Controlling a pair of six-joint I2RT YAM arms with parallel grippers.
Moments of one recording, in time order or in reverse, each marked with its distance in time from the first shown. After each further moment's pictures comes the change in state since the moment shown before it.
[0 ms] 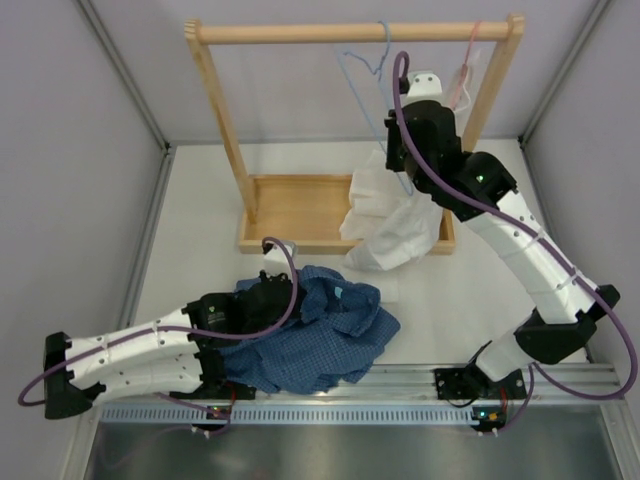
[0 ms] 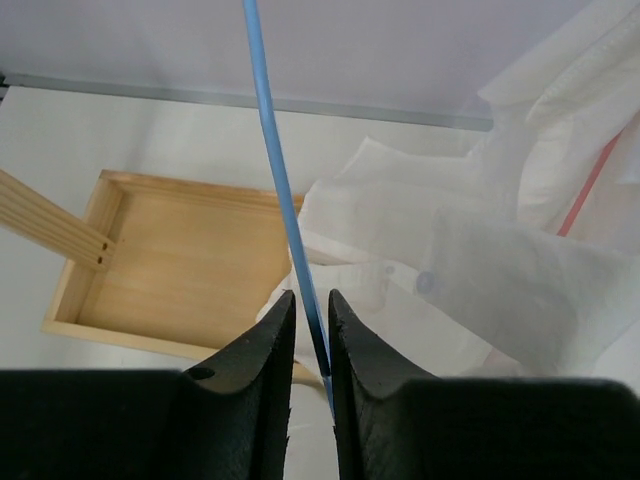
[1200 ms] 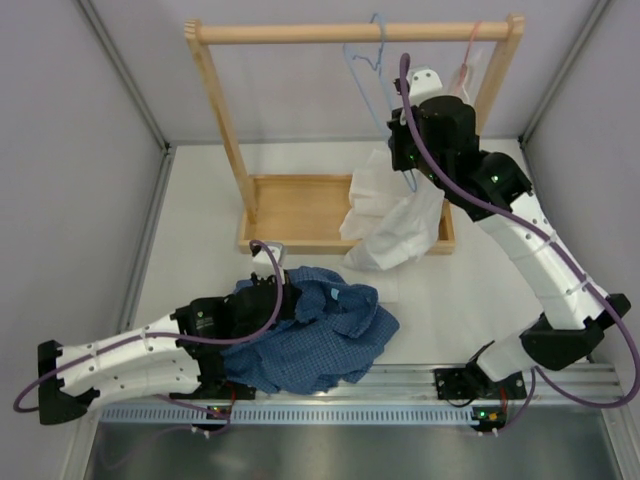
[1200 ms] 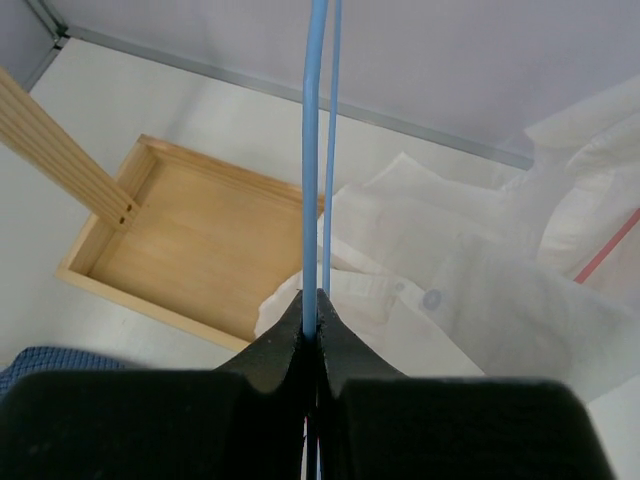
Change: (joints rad) left arm 0.000 -0.091 -0.039 0.001 -0.017 -0.020; right arm -0.071 -0.038 -0.043 0.045 -0.233 -0.146
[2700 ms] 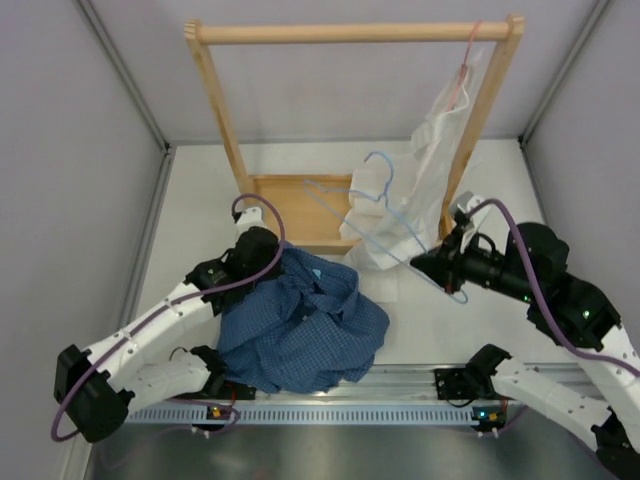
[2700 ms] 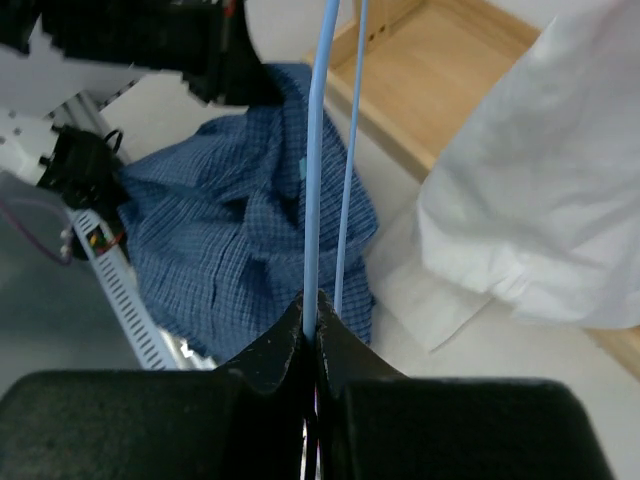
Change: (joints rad) left arm 0.462 0.229 0.119 -0.008 0.161 0.007; right arm -0.001 -0.743 -0.728 0.031 -0.572 0.013
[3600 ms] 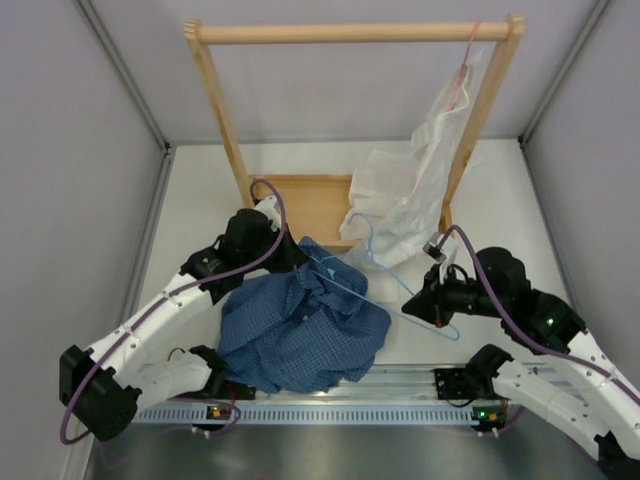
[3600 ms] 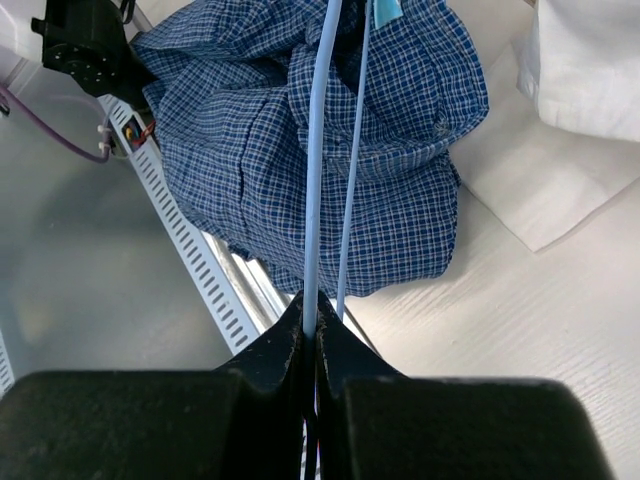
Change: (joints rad) left arm 0.114 0.082 0.073 0.103 0.509 0.089; right arm 0.000 -0.171 -0.367 -0.047 -0.186 0.120
